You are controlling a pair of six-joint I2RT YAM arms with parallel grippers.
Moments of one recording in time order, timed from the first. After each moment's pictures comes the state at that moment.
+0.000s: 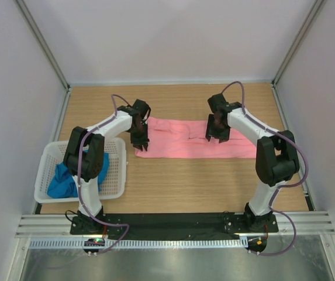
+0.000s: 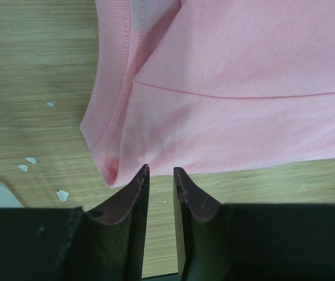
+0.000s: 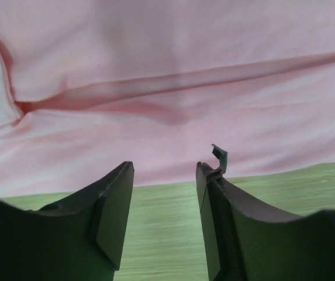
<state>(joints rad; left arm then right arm) -0.43 1.93 1.42 -0.83 0.07 -0.47 0.32 1.81 1.38 -0.82 0.15 0.49</state>
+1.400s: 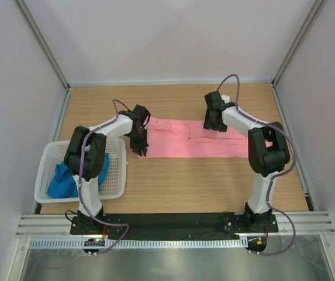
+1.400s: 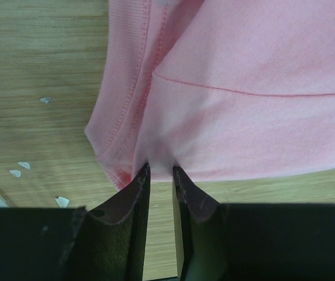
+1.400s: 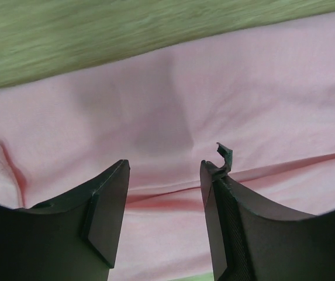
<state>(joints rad) -0.43 1.94 1.34 -0.79 0.07 -0.46 0.32 1.94 1.39 -0.55 0.31 0.49</state>
